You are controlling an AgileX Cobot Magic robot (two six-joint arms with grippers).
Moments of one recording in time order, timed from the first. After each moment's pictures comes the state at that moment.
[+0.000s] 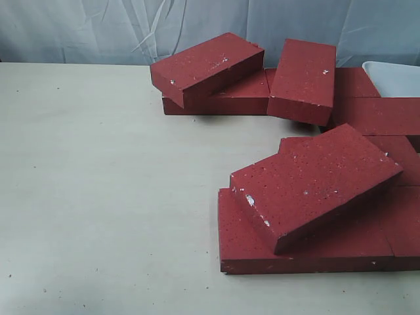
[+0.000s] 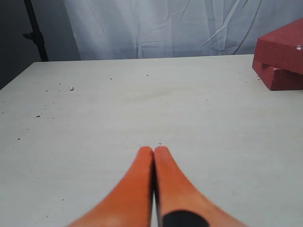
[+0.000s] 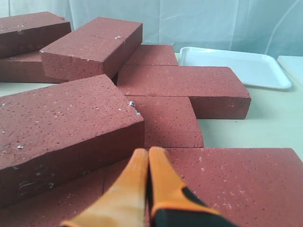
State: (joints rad) left arm 0.03 0.00 0.00 0.01 0.31 0.01; right arm -0.04 0.01 0.00 0.04 0.37 -0.07
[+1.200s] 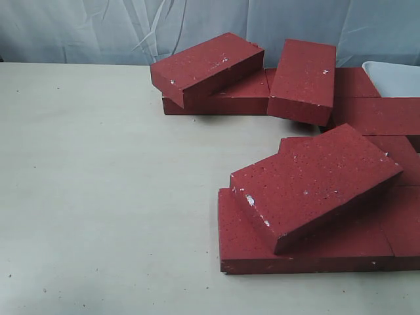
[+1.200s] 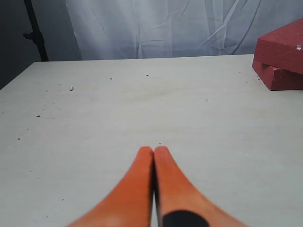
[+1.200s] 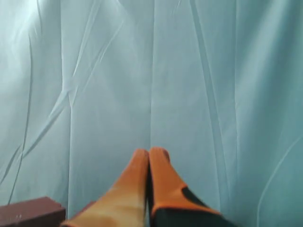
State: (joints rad) left arm 0.03 0.00 0.00 0.01 0.31 0.01; right arm -0.04 0.01 0.00 0.04 -0.30 -0.07
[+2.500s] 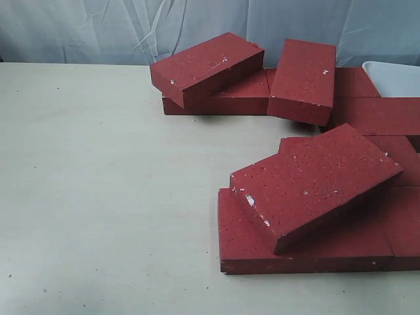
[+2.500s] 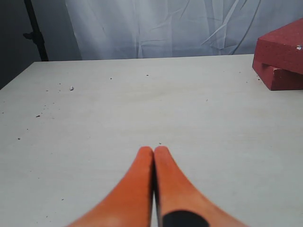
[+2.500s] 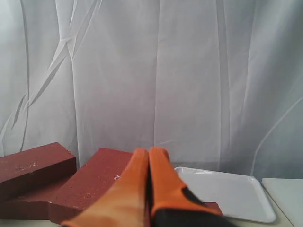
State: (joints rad) left arm 0.03 0.00 0.00 0.01 0.31 0.01; right arm -0.04 0.30 -0.45 0.03 0.21 -0.07
